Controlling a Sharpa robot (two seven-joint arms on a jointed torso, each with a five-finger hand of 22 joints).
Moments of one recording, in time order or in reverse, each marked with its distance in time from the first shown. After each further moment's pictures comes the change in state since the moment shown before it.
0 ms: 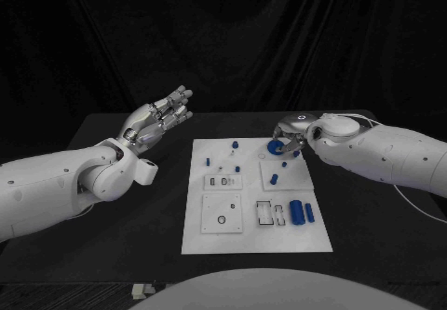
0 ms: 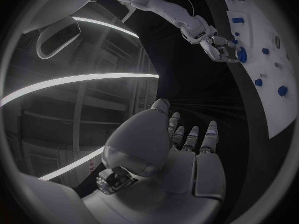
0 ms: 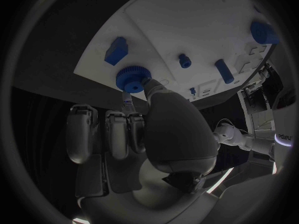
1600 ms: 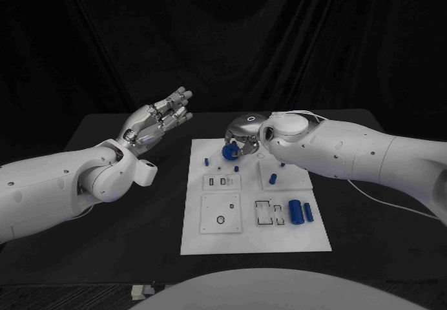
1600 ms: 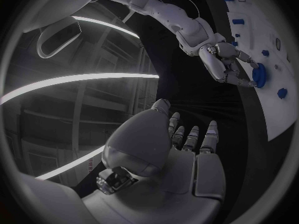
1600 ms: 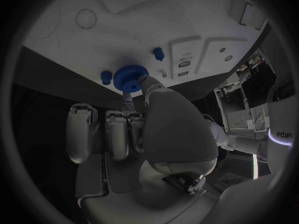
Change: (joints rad) left arm -0.003 0.011 0.000 -0.009 0.000 0.013 0.000; left_hand 0.004 0.004 0.010 -0.004 0.005 0.000 0.000 0.000 0.000 -0.004 0.003 0.000 0.000 0.004 0.004 0.000 0.001 0.000 0.004 0.004 0.000 0.001; right arm 0.026 0.206 -0.003 0.032 -0.001 0.026 0.044; right_hand 0.025 0.001 0.022 -0.022 0.018 -0.003 -0.003 0.001 0.000 0.000 0.000 0.000 0.000 0.000 0.000 0.000 0.000 0.000 0.004 -0.003 -0.012 0.000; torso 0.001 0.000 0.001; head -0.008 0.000
